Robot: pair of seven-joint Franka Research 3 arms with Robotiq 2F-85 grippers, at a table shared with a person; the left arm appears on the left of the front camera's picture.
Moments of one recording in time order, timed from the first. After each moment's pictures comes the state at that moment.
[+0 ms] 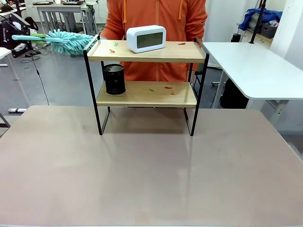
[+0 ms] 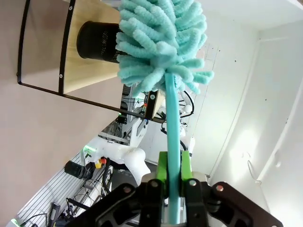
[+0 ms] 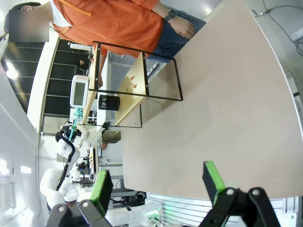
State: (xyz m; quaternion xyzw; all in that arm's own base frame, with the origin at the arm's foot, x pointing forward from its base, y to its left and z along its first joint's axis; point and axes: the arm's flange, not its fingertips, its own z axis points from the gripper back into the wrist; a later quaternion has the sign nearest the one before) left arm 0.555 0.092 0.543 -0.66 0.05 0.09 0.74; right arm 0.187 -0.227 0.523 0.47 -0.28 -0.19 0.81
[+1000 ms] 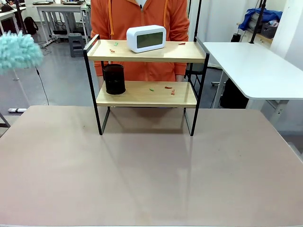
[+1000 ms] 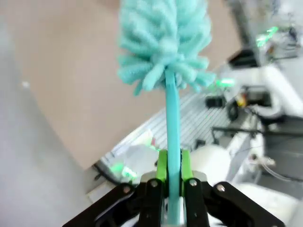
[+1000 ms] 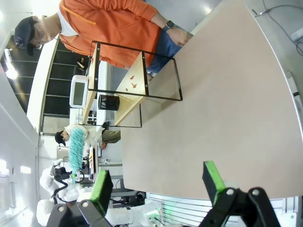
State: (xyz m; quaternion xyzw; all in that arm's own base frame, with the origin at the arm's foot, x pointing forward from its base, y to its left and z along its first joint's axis) left arm 0.280 0.259 0.613 -0.38 -0.07 -0.20 0.90; right arm 0.187 -0.227 0.523 0.47 -0.28 -0.19 0.81
